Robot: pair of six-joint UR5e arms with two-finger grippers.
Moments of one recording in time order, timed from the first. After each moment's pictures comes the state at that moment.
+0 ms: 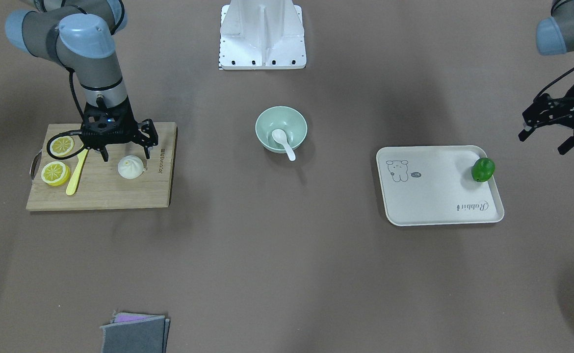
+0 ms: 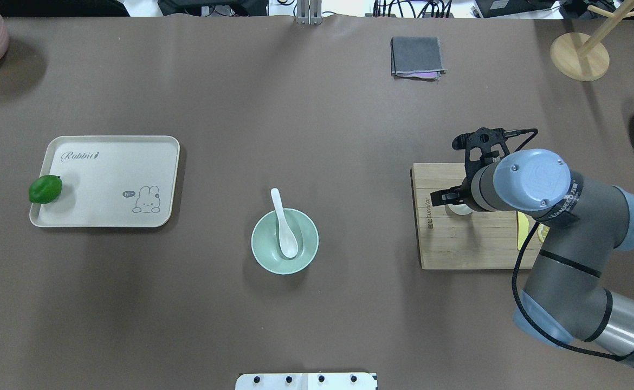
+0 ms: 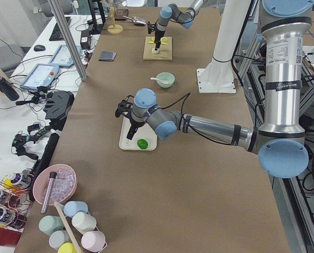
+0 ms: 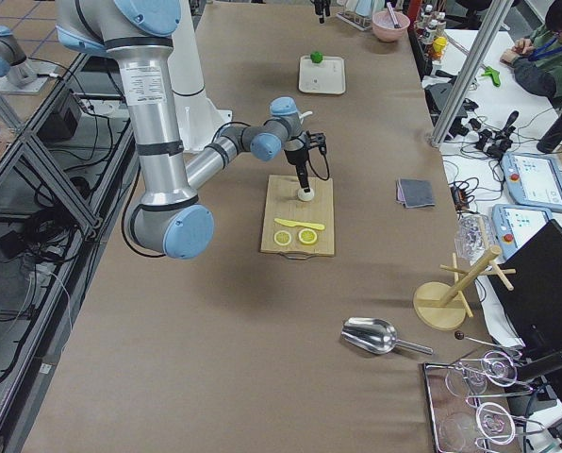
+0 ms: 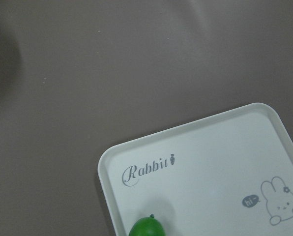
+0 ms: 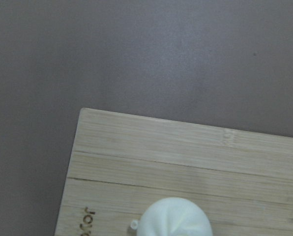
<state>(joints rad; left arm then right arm) -1.24 -1.50 -1.79 -2.20 -2.30 -0.44 0.57 -1.36 1.89 -1.39 1.63 1.02</state>
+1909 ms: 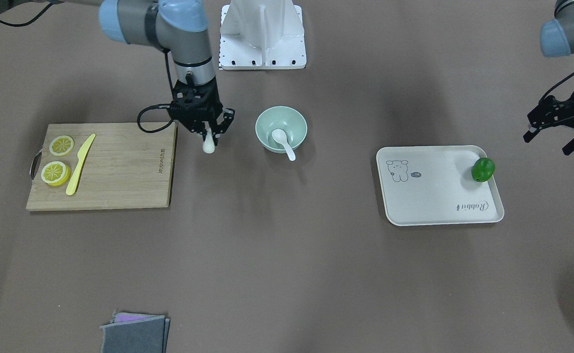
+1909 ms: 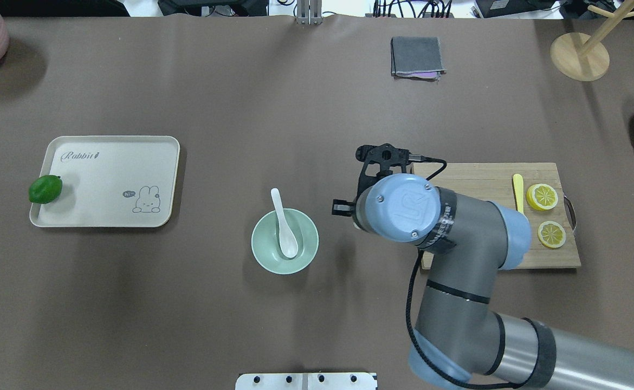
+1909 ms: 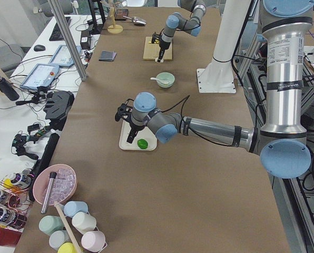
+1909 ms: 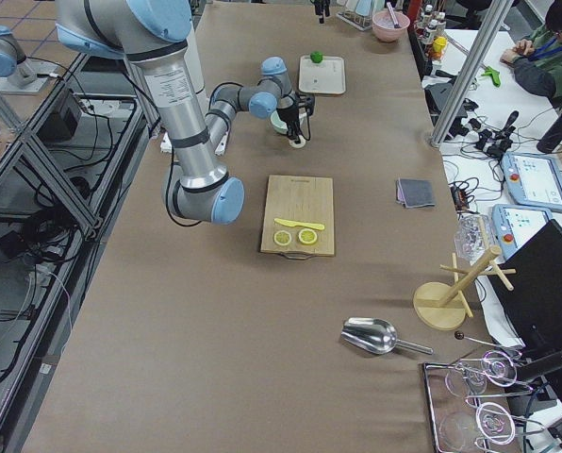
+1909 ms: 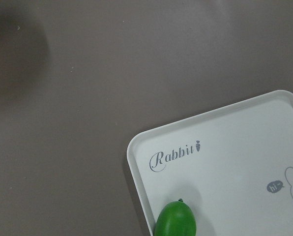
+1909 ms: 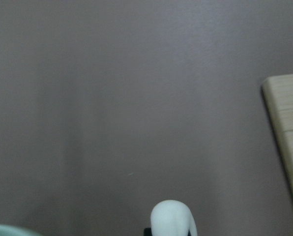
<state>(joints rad) -1.24 -1.50 -1.77 -2.20 -2.29 -0.45 0.38 -0.99 1.85 -1.57 1.55 1.45</state>
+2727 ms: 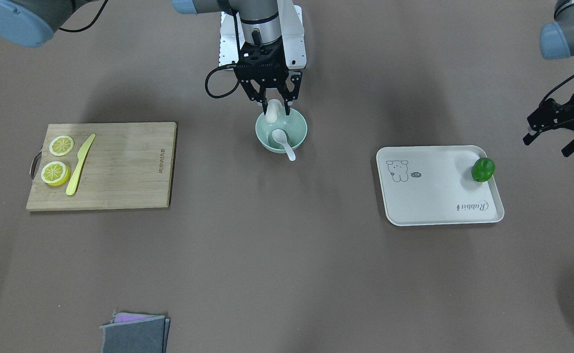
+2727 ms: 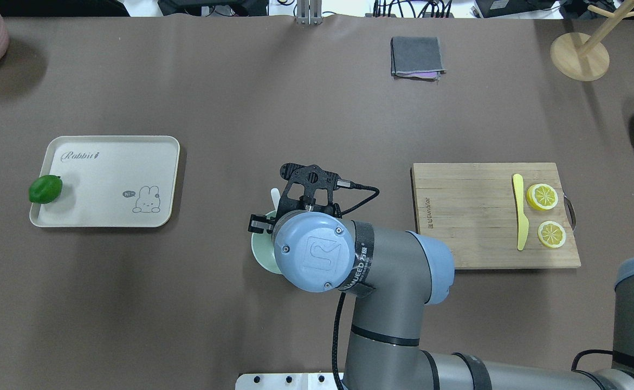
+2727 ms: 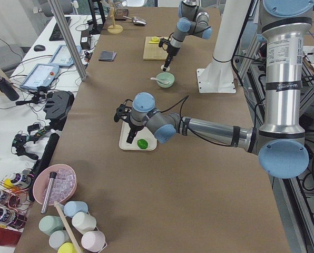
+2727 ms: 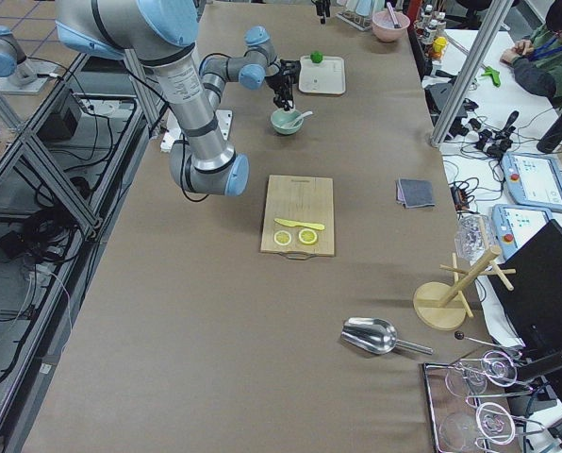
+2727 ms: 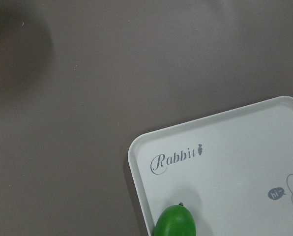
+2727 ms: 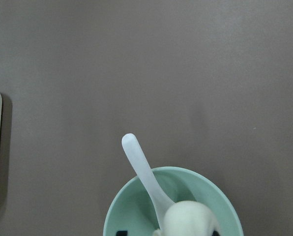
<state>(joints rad) -1.23 -1.51 -1.76 -2.21 -2.30 -0.48 0.28 -0.81 1.80 -1.57 1.44 1.57</state>
